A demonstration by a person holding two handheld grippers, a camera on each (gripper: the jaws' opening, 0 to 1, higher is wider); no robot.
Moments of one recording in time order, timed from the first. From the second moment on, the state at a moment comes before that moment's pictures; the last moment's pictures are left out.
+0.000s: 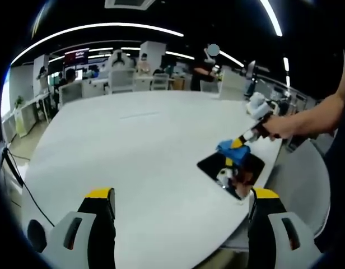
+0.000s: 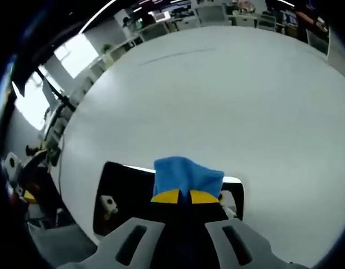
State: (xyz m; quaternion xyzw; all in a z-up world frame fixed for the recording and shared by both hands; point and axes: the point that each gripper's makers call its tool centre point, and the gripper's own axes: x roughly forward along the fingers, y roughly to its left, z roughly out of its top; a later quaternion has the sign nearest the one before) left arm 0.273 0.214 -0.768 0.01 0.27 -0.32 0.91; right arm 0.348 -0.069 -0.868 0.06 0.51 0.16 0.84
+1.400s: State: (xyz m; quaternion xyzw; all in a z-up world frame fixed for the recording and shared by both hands) left arm 0.270 0.229 -0.766 0.00 0.27 -0.31 0.91; right arm 0.350 0.065 -0.867 -0.01 0.49 0.29 0.82
